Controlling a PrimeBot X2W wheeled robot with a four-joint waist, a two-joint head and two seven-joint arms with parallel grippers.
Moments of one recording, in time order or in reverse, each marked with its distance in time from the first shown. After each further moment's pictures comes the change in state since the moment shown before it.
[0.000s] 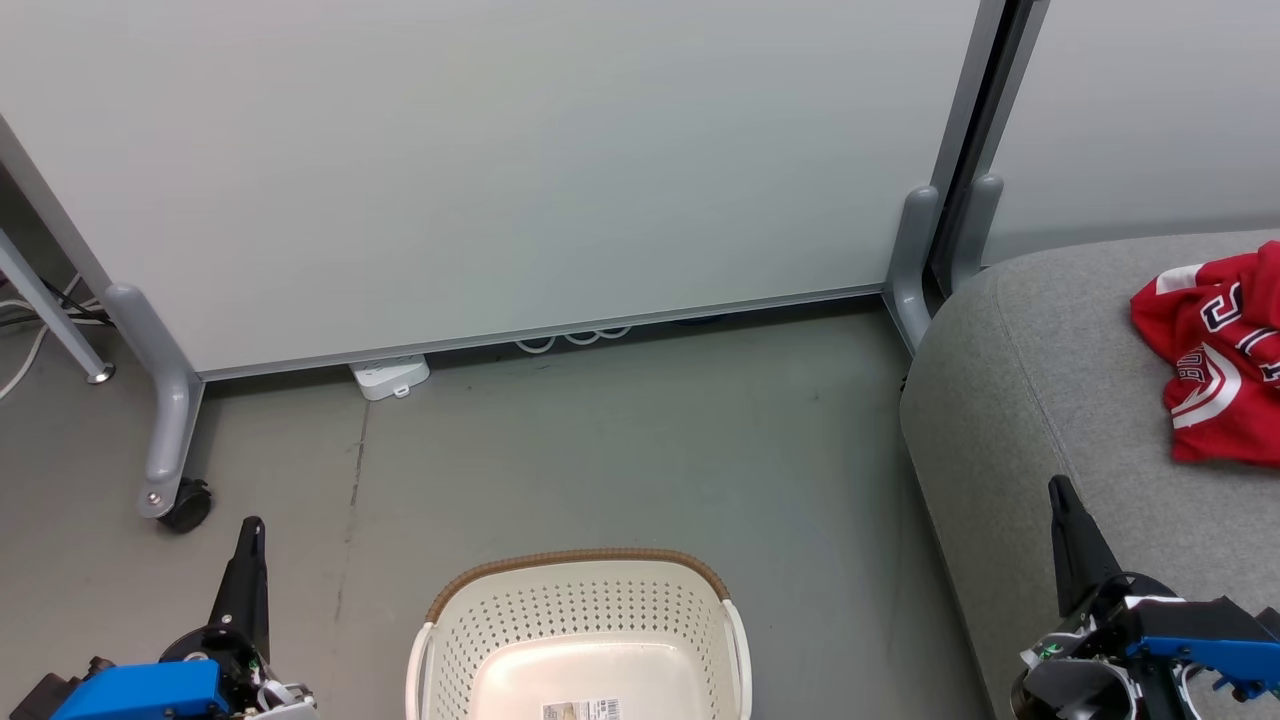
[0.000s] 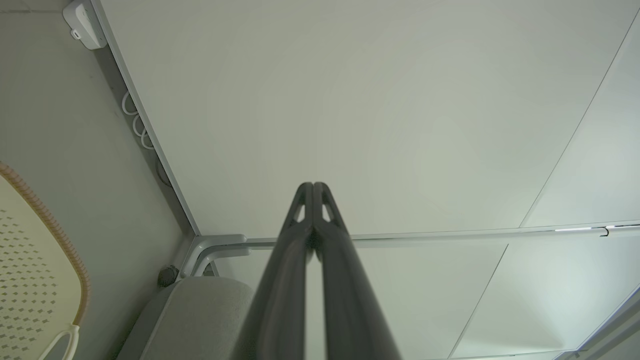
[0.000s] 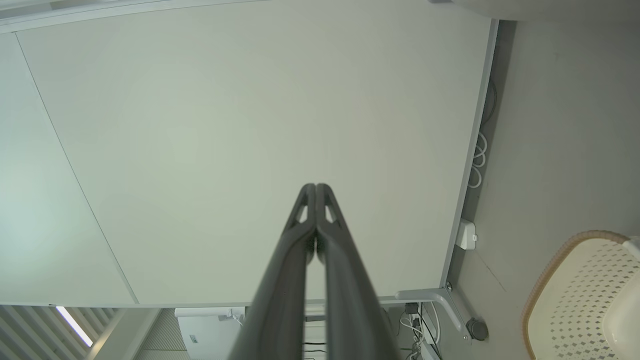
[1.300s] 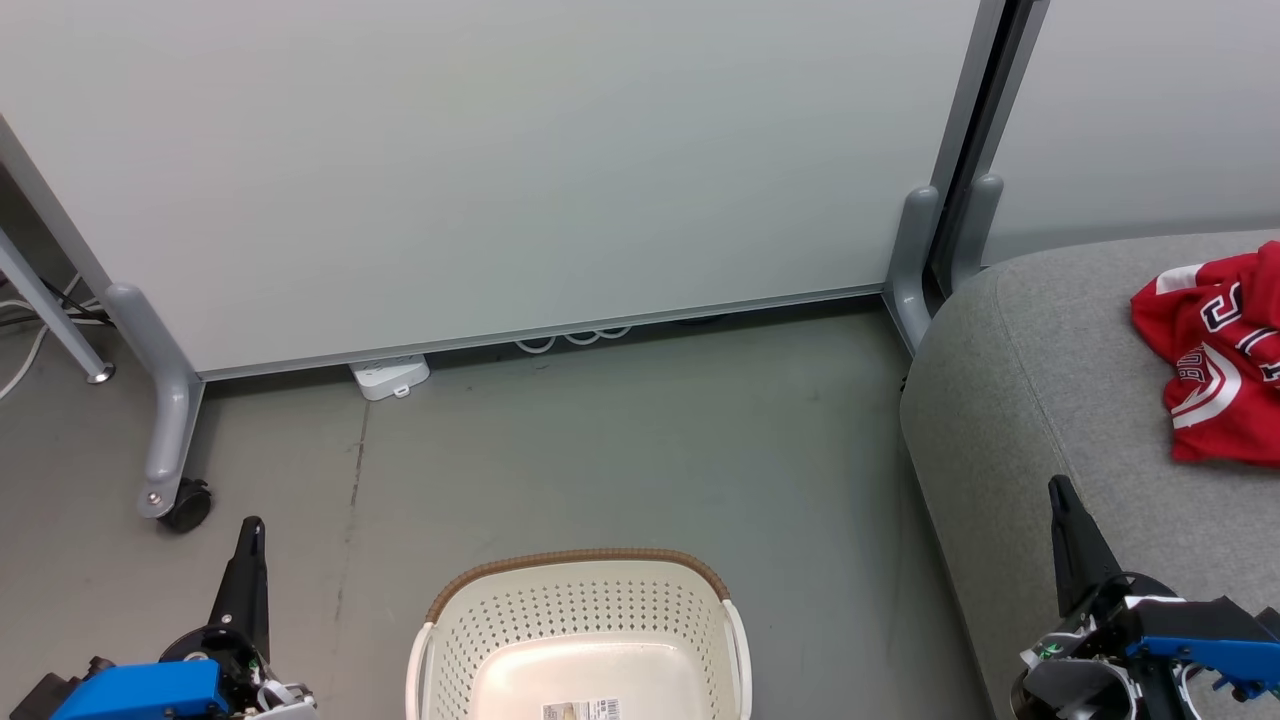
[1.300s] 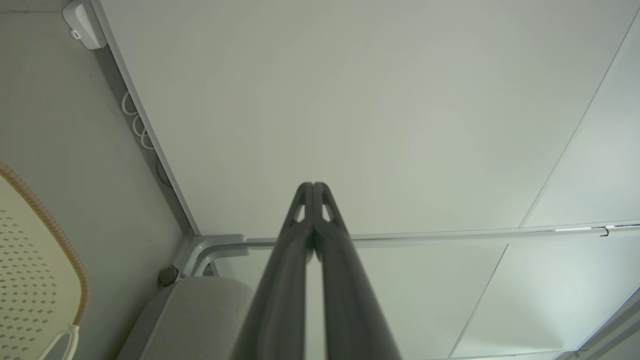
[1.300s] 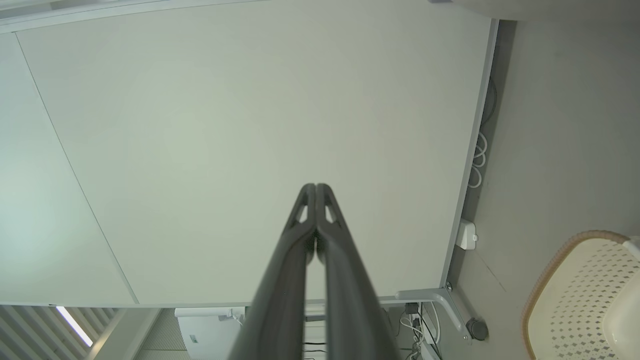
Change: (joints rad) left arm 0.000 0.000 0.000 0.000 0.000 0.000 0.000; right arm 0.000 0.000 0.000 0.000 0.000 0.000 0.000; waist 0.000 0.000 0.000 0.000
